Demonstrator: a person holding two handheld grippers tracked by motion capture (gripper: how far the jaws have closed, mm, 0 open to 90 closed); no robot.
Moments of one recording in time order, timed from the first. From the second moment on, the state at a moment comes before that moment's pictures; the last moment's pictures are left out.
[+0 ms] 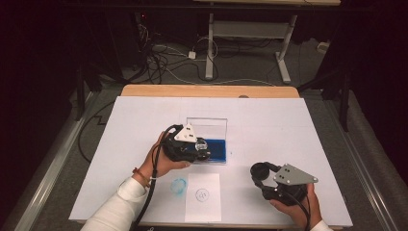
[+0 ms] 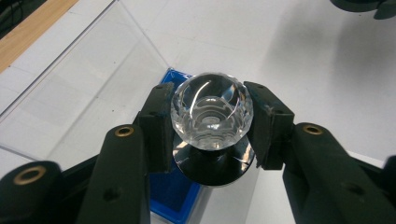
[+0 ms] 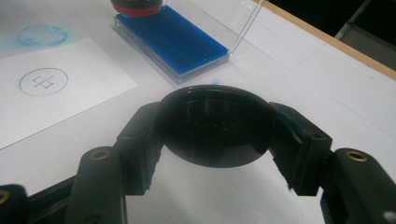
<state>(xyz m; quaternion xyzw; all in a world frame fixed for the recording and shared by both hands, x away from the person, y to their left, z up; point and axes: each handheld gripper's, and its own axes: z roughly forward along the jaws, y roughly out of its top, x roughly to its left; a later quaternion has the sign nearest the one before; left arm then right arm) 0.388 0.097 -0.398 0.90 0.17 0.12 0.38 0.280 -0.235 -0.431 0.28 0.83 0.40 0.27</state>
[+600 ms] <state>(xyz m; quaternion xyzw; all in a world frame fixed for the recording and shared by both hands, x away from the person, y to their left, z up) 0.409 0.090 -0.405 0.90 0.19 0.11 0.37 0.281 -0.231 -0.434 0.28 0.83 0.40 0.26</state>
